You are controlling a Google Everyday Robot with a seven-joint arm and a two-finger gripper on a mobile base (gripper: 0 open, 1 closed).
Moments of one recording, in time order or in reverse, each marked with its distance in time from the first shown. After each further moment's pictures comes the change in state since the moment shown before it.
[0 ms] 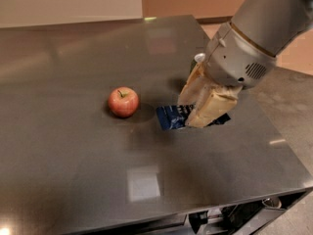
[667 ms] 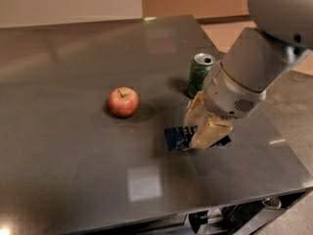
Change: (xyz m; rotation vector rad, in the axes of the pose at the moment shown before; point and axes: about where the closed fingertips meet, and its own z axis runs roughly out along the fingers) arm 0.040 0.005 0.049 0.014 0.096 0.062
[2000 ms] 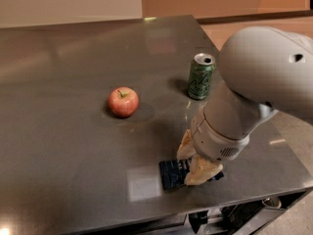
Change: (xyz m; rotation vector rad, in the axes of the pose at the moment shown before) arm 0.011 0.041 0.064 -0.019 0.080 -0.088
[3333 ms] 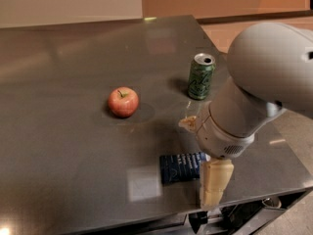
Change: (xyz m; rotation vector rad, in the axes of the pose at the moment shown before) arm 0.004 -0.006 -0.009 0.046 -0.001 0.026
